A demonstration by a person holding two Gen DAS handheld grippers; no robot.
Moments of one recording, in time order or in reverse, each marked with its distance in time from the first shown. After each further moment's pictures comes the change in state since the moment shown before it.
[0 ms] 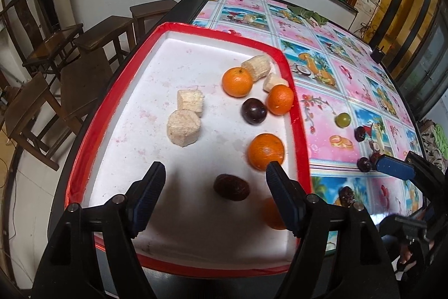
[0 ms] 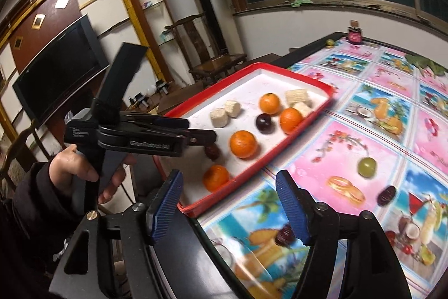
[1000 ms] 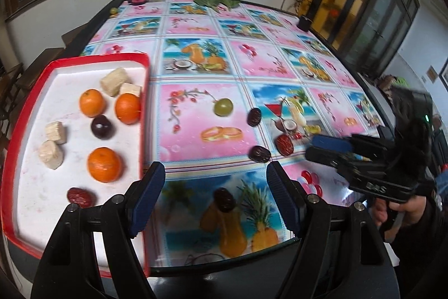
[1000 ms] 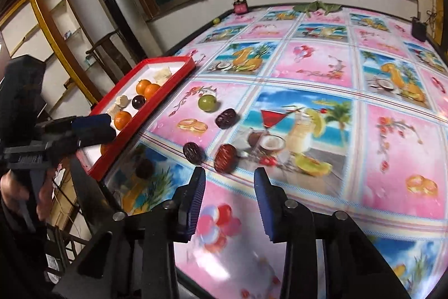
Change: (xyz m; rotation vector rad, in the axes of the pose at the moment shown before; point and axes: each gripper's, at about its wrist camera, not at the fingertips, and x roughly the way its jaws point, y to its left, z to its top) left arm -0.007 -0.136 -0.006 0.240 0.004 -0.218; right arm -0.075 -0.112 -0.066 0.296 0.039 -0.286
